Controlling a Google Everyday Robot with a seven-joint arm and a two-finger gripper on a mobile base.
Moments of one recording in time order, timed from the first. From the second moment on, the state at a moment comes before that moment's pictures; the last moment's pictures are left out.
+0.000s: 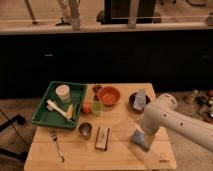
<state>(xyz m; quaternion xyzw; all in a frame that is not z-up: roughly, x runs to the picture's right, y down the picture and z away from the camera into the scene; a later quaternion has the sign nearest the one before) 0.196 0.228 0.737 -0.30 -0.08 -0.11 0.94</state>
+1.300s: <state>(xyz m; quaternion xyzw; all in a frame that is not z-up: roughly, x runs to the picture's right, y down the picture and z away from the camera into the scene) 0.207 0.242 0.730 -0.29 0.01 0.16 0.94</state>
